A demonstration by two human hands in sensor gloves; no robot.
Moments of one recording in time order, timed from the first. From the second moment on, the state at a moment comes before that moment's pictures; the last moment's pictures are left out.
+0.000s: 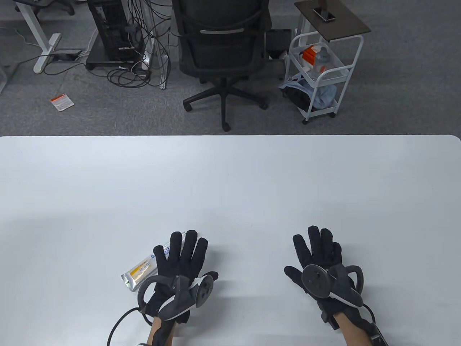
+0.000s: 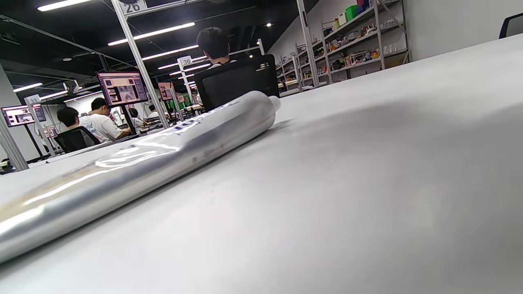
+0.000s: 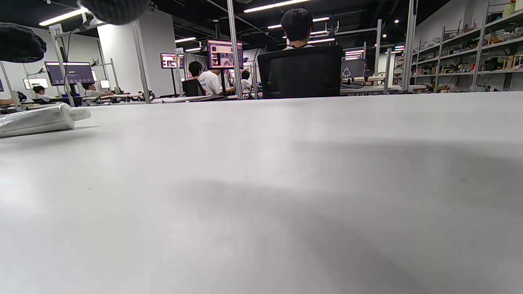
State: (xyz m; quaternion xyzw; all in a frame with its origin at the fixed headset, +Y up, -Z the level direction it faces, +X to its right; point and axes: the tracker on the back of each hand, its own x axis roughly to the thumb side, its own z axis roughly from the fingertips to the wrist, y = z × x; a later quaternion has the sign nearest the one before) left_hand -0.141 -0.736 -0.218 0.01 -0.12 -0.13 0.99; right_hand 0.176 -0.732 -0.230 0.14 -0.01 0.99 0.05
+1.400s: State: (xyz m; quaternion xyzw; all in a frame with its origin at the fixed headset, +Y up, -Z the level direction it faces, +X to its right) left_hand -0.203 -0.745 -0.236 -0.05 0.08 -0.10 0.99; right_hand 0.168 -0.739 -0.228 0.16 -0.02 0.99 0.03
